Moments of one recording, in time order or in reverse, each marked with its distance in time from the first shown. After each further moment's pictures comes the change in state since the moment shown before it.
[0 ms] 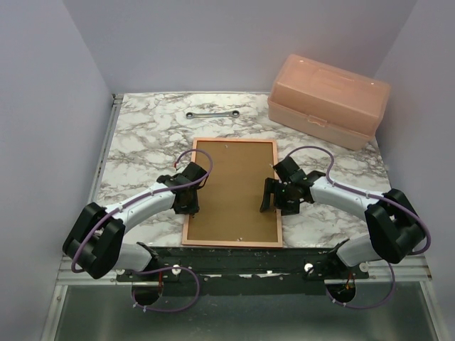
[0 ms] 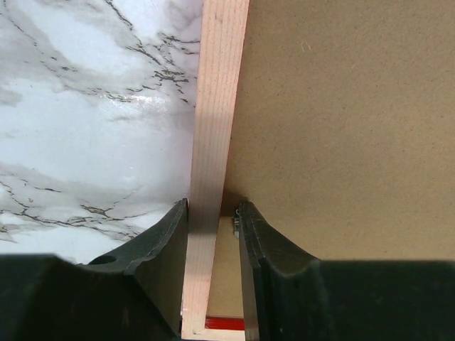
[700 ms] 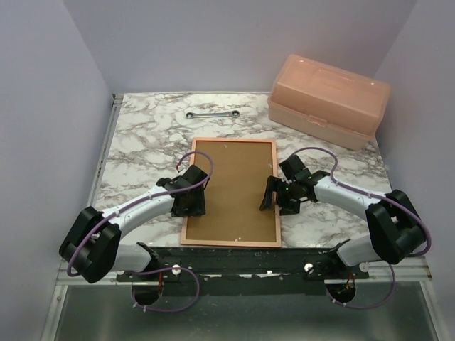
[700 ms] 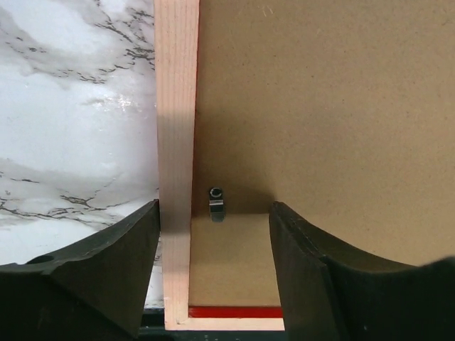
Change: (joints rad) left arm -0.023 -0.040 -0.013 0.000 0.010 -0.011; right arm -0.066 -0.013 -0.023 0.031 -0.103 -0.006
